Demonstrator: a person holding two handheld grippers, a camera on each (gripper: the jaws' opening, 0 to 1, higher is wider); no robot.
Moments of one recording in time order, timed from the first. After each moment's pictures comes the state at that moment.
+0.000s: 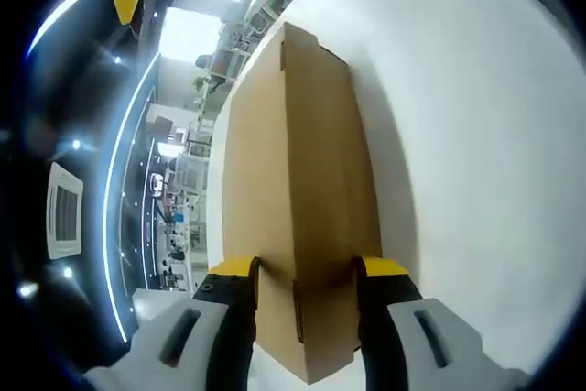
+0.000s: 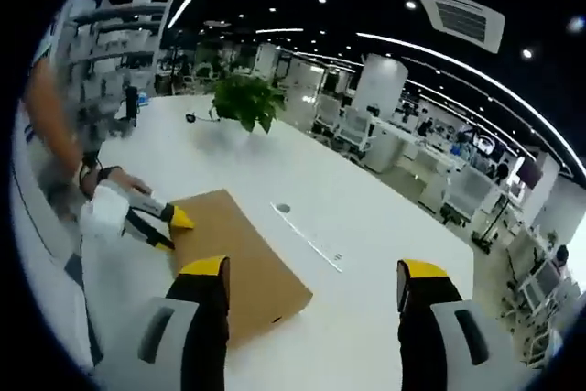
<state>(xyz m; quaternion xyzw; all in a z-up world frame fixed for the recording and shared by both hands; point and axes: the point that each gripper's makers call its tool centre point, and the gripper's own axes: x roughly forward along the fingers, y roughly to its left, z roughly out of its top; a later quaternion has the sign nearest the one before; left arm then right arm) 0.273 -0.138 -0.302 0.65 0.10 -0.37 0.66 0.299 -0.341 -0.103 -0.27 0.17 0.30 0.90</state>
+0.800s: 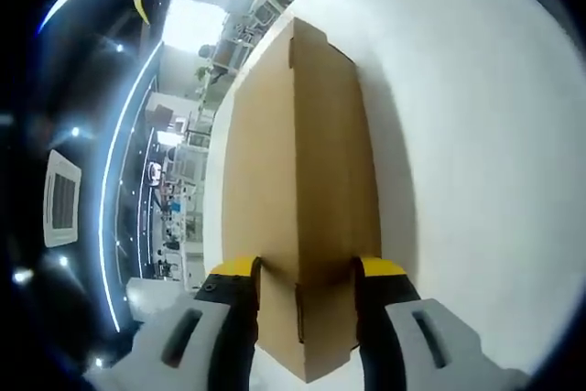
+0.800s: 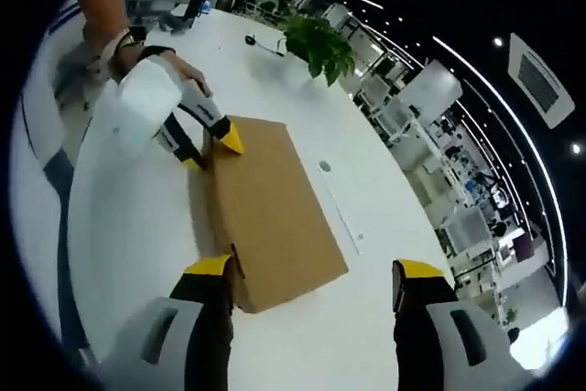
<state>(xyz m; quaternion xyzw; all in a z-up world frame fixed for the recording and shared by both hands) 0.274 -0.138 -0.300 0.63 0.11 -0.36 0.67 0.256 -0.294 -0.191 -0.45 0.21 0.33 0.81</state>
